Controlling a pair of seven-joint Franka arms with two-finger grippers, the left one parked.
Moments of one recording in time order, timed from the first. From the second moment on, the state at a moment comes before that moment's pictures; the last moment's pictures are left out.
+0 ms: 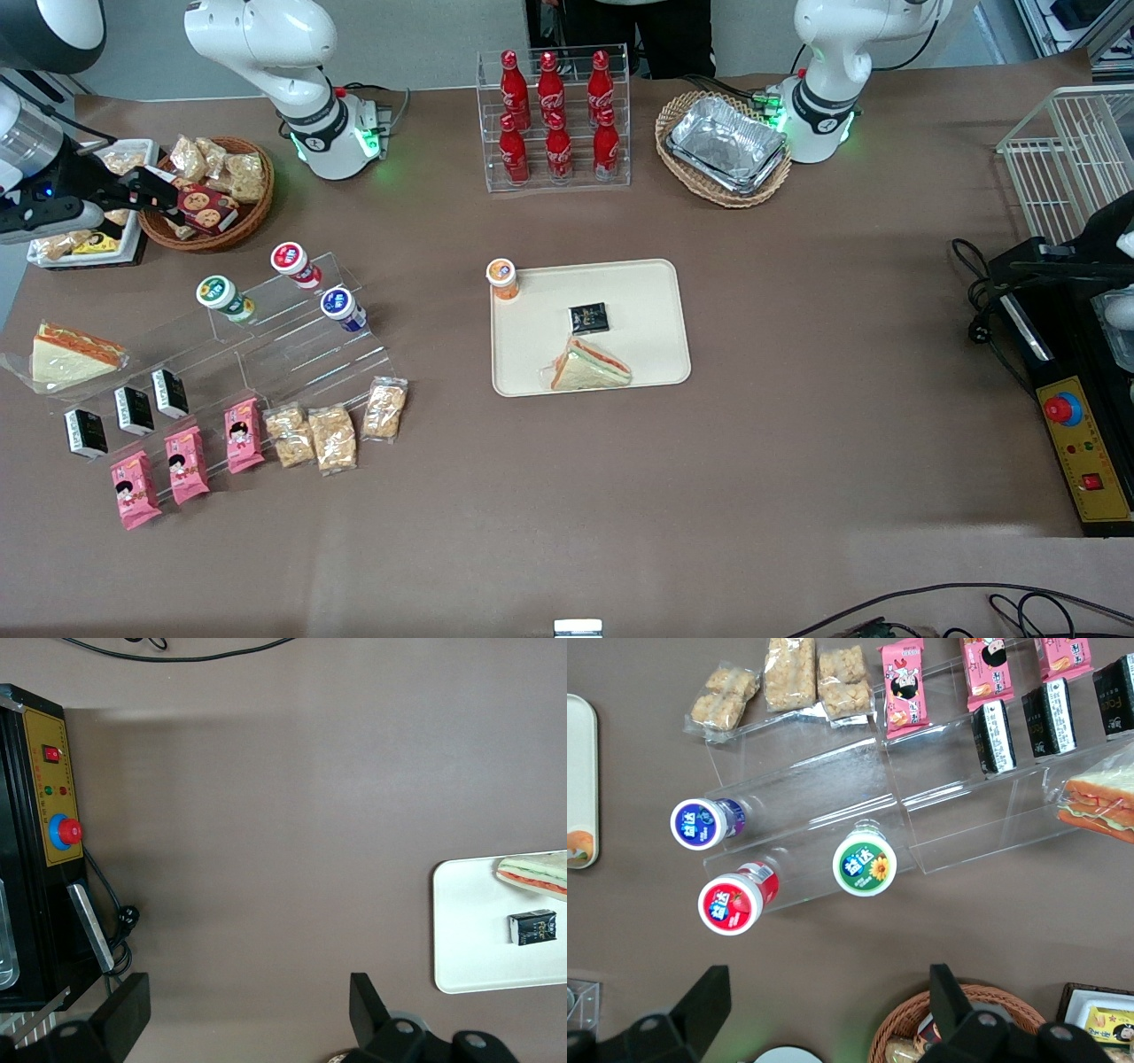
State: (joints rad) arm -0.12 -0.40 -0.06 -2.18 0.03 1.75 -0.32
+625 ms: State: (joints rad) arm -0.12 -0.25 -0.06 -2.28 0.03 1.95 -0.32
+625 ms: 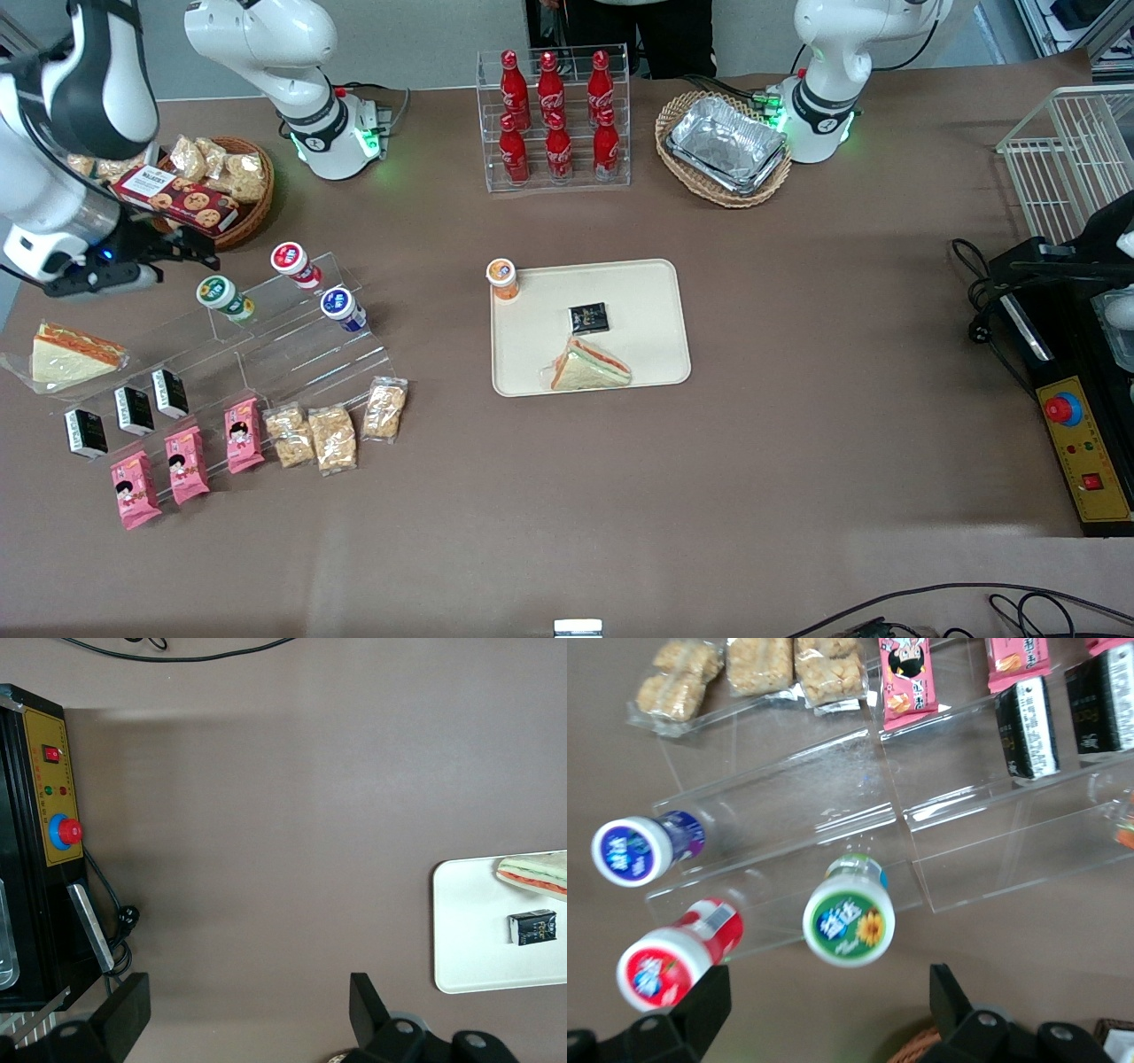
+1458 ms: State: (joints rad) arm -0.12 -0.14 -0.06 -2.32 0.03 2.05 -0.32
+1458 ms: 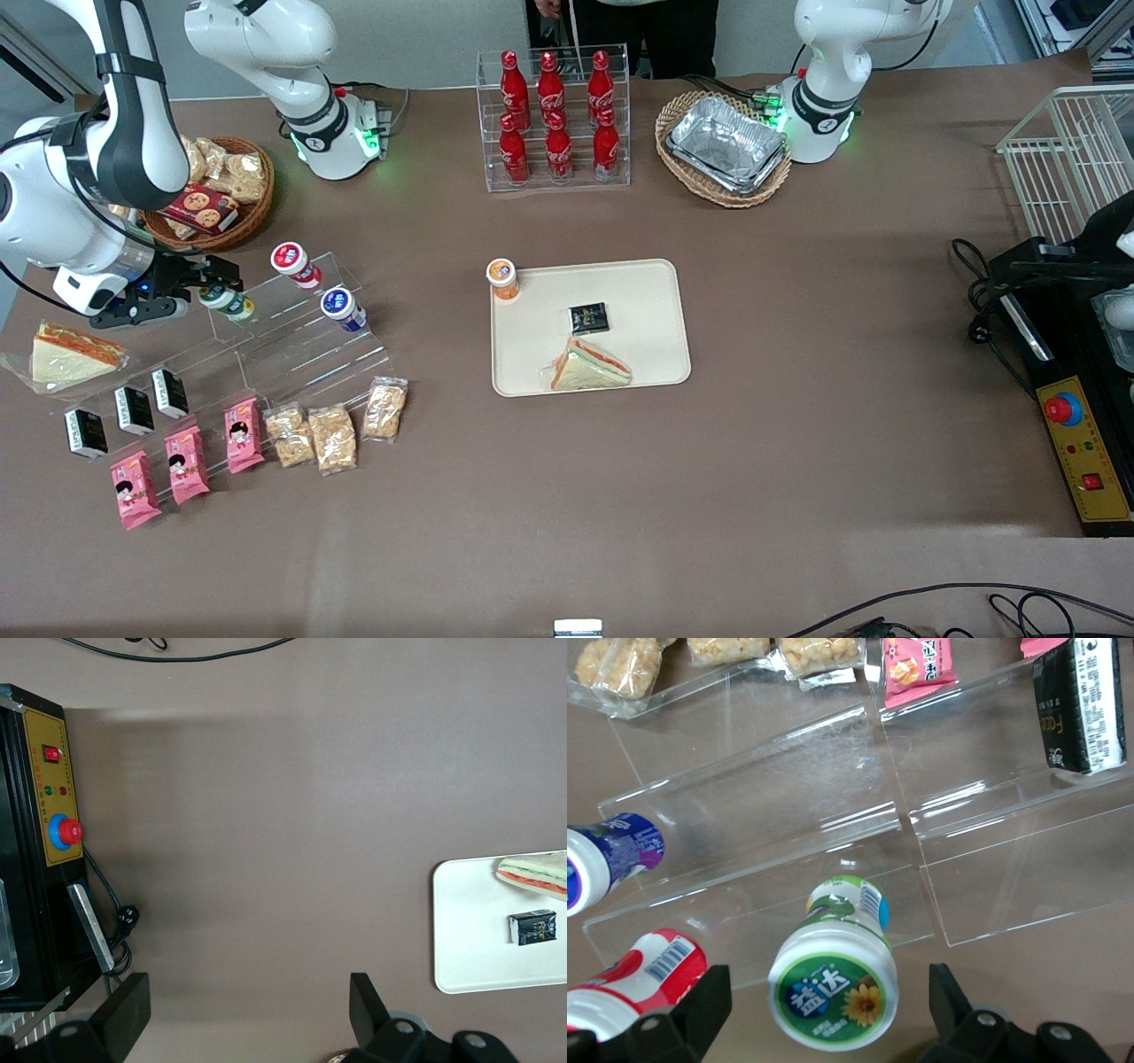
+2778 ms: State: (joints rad) arm -0.11 -0.16 -0.05 -2.34 0.01 2.05 -0.32
